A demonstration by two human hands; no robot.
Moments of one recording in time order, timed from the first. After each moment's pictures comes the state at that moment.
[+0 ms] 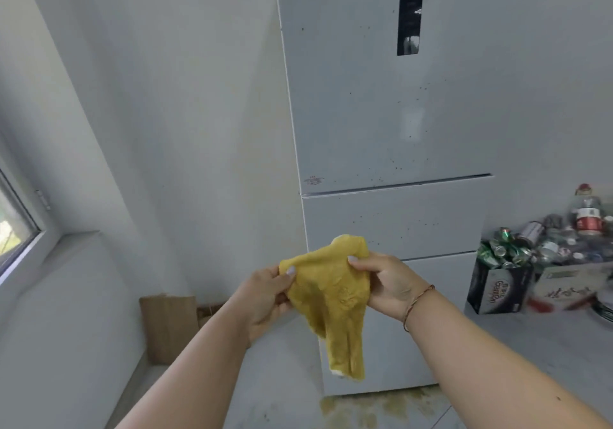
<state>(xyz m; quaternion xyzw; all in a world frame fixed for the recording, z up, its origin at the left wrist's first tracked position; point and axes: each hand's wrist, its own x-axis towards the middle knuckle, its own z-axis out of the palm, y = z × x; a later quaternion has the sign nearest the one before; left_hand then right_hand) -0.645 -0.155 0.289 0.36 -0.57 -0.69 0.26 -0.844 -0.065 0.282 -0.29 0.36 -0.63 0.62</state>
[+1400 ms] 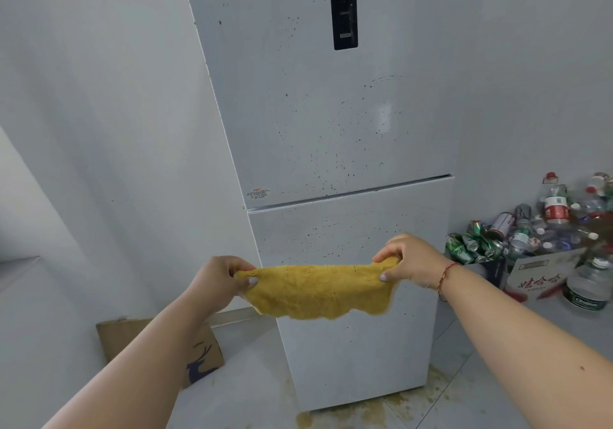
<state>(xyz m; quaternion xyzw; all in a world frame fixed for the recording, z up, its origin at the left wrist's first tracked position) -0.737 -0.231 0.292 0.45 -0.80 -0.35 0.19 -1.054 -0.063 0.265 -0.55 0.76 -0.29 0.19</state>
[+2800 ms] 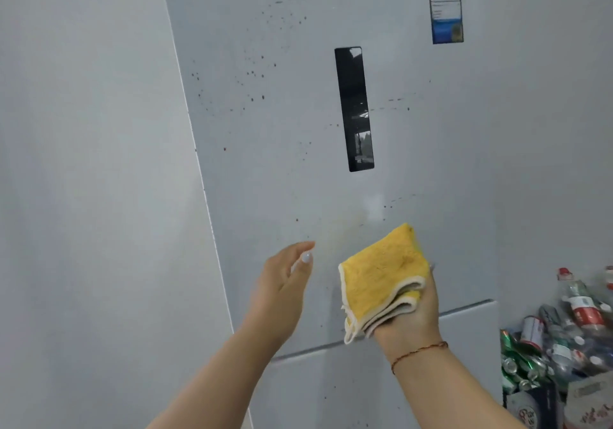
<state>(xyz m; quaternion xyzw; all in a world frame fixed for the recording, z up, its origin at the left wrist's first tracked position) -0.891 -0.300 0.430 0.19 -0.81 -0.36 0.42 -1.028 -0.206 0.392 -0.06 0.16 -0.91 0.39</state>
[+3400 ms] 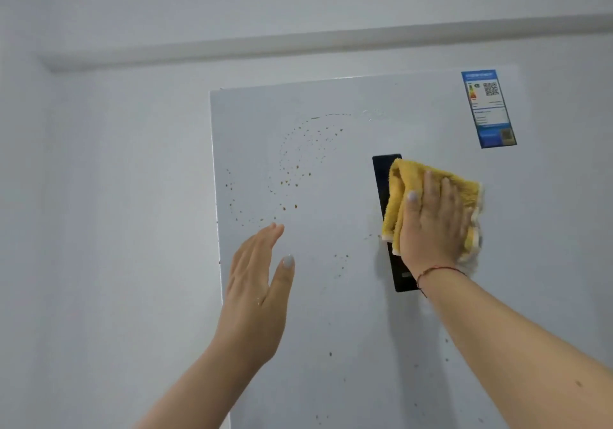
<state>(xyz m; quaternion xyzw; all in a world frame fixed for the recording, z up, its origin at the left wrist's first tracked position) -0.896 -0.361 0.571 0.18 -0.79 -0.08 0.58 -1.143 -0.305 0.613 -0.29 0.65 -0.61 -0.36</state>
